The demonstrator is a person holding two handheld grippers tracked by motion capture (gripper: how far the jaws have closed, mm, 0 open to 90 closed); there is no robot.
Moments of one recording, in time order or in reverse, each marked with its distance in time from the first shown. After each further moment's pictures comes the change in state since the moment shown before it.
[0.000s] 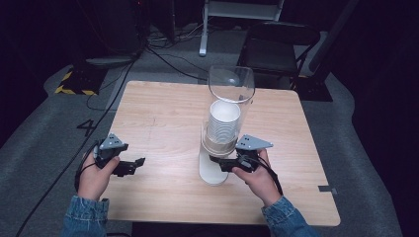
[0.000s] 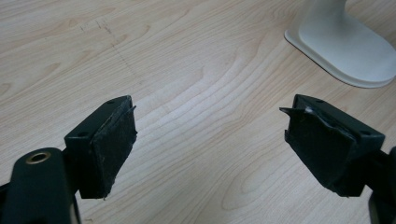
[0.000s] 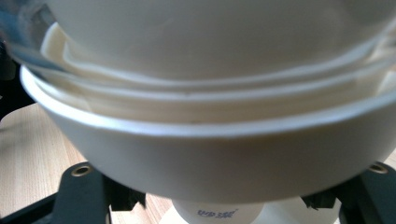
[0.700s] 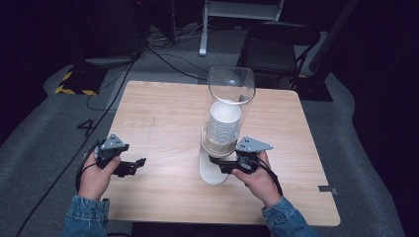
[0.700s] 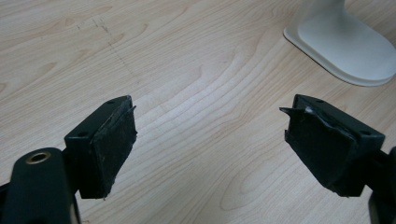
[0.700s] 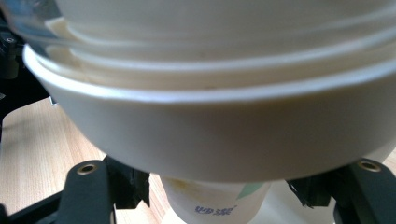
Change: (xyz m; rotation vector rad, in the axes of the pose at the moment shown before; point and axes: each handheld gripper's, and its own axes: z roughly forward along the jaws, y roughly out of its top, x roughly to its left) left arm -0.001 0.000 0.002 0.005 -0.006 0.000; right arm 0.003 -0.005 -0.001 0.004 -0.002 0.010
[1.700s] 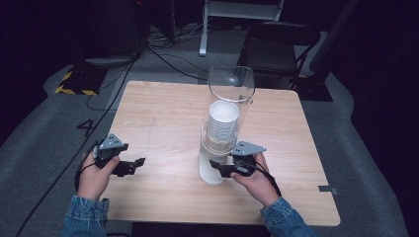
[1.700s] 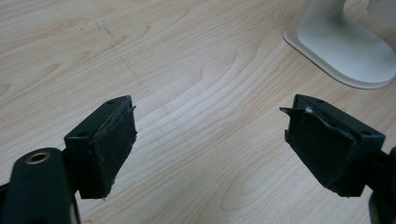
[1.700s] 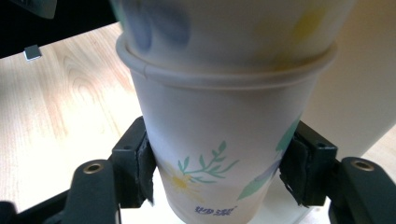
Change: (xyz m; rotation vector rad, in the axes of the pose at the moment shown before) left arm 0.002 0.000 -0.001 -0.010 0.003 0.000; right arm -0.003 -0.017 0.009 0.120 -0.025 -0.047
